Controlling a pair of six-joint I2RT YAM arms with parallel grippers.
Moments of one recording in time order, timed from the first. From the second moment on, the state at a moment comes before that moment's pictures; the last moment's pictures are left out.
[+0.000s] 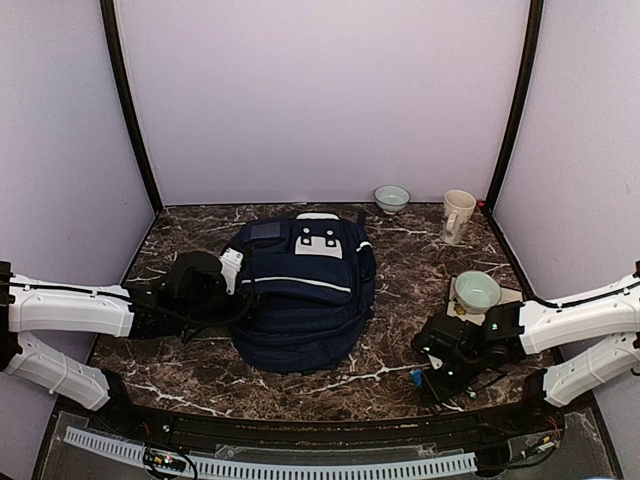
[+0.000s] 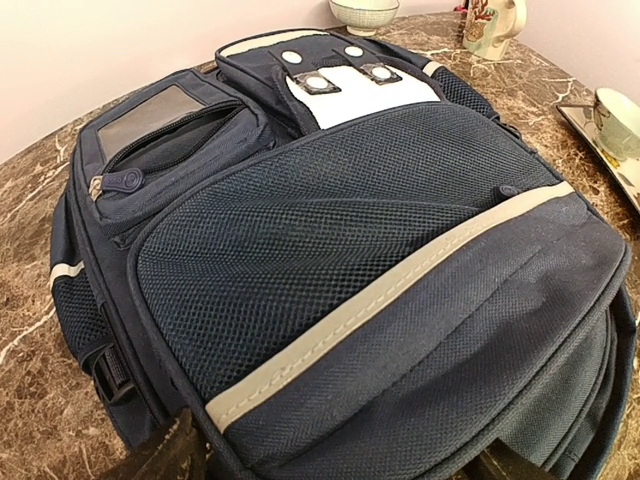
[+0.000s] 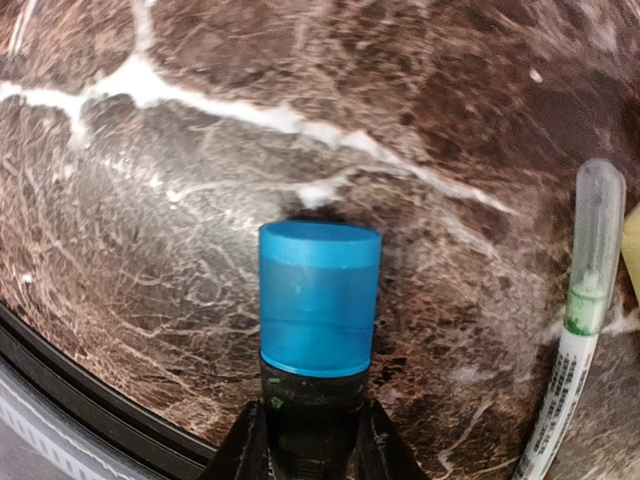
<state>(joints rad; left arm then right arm) -0.87 1.24 0.60 0.05 -0.28 -0.20 1.14 1.22 0.55 -0.69 -0.01 0.74</state>
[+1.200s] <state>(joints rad) -0.87 1.24 0.59 0.05 -0.25 -0.19 1.15 1.21 0.57 -0.20 0.28 0.48</state>
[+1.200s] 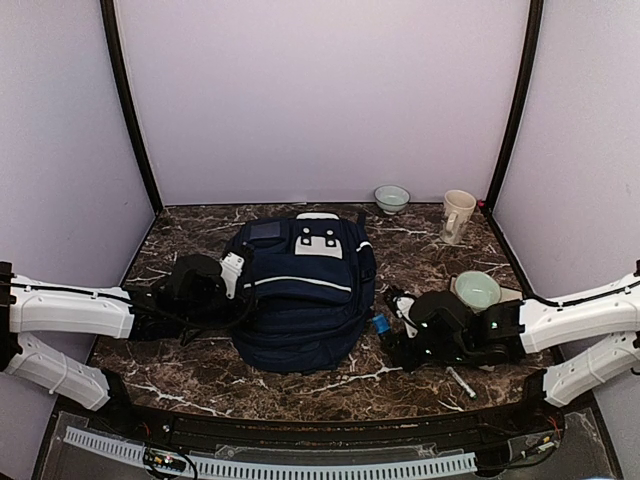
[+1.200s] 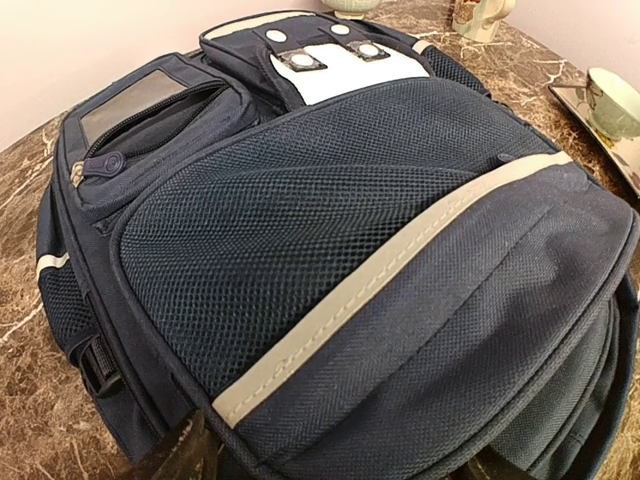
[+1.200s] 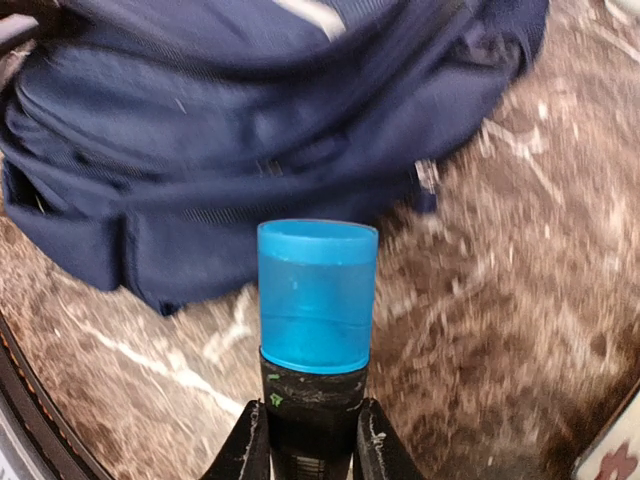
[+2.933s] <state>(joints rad) -0.87 1.43 0.76 0.02 -0.10 -0.12 1.11 1.57 0.90 0.08 0.15 -0.23</state>
